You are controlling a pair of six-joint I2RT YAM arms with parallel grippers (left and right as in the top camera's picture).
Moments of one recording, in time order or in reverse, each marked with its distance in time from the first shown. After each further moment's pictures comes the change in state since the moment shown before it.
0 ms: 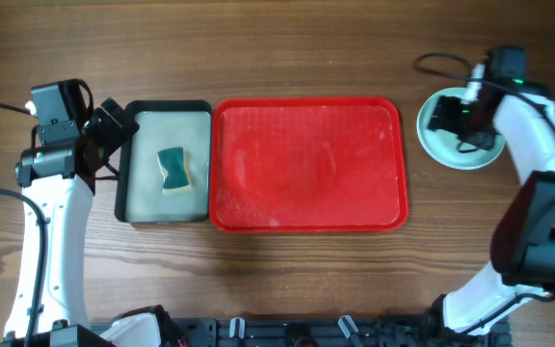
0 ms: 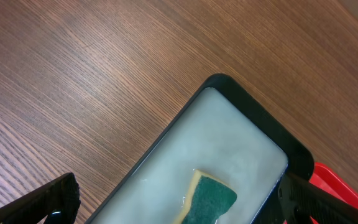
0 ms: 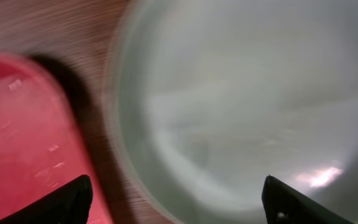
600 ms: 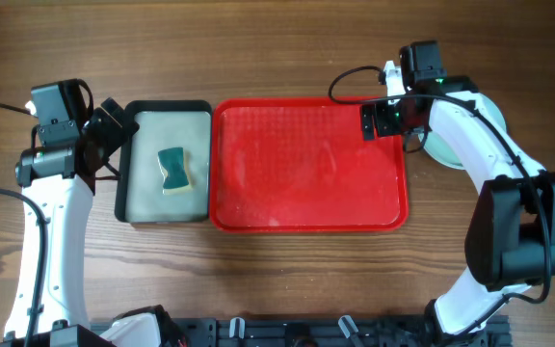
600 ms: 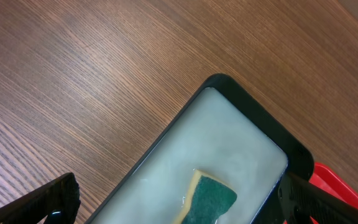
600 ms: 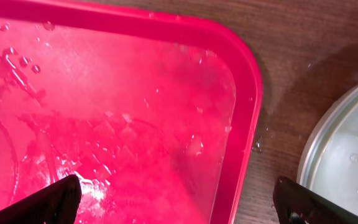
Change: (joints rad) left arm 0.000 0.000 0.000 0.000 0.000 0.000; right arm 0.265 0.000 0.000 0.050 -0.017 -0.132
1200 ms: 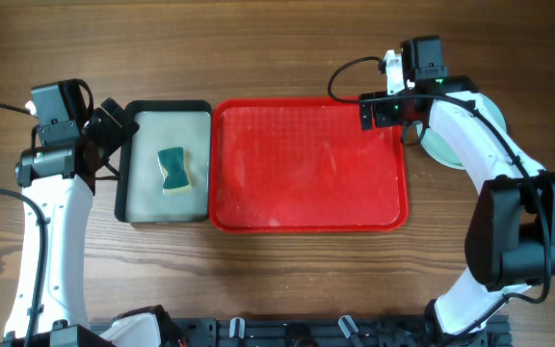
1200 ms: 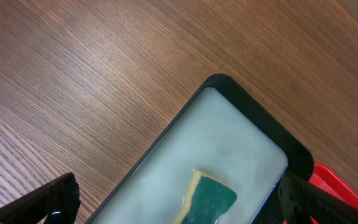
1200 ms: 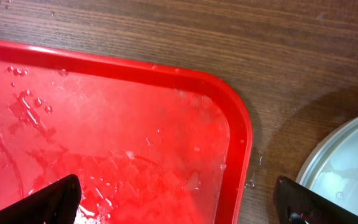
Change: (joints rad) left arm 0.000 0.000 0.000 0.000 0.000 0.000; right arm 0.000 0.000 -0.001 0.111 0.000 0.000
